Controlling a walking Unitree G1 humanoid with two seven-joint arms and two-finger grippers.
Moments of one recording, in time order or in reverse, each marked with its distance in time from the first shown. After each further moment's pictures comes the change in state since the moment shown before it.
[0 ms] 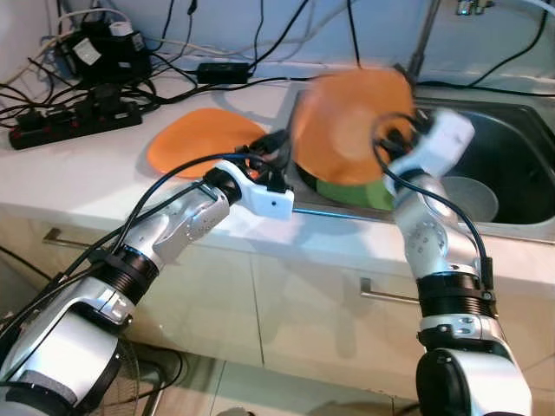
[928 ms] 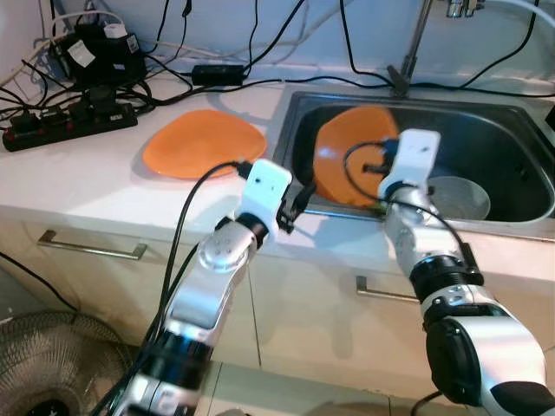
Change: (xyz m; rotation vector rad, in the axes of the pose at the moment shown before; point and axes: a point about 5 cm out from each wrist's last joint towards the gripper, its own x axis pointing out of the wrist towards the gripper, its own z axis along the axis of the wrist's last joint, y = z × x) left arm -0.014 -0.027 0.066 -1.504 0.159 0.049; right arm 0.015 -0.010 -0.037 -0.412 0.090 -0.042
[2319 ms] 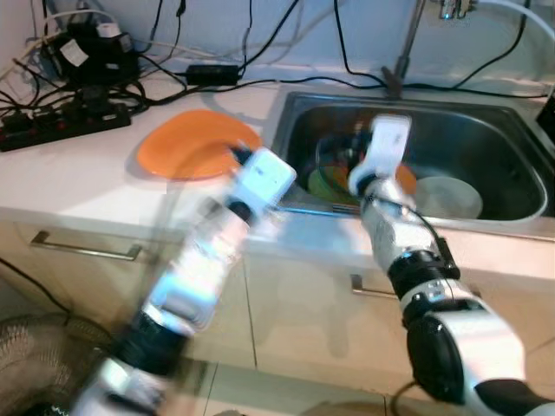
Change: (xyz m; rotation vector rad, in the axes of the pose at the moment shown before) left arm -0.003 0.046 0.019 0.541 0.086 0.160; right arm -0.008 0.047 0.036 0.190 -0.191 0.301
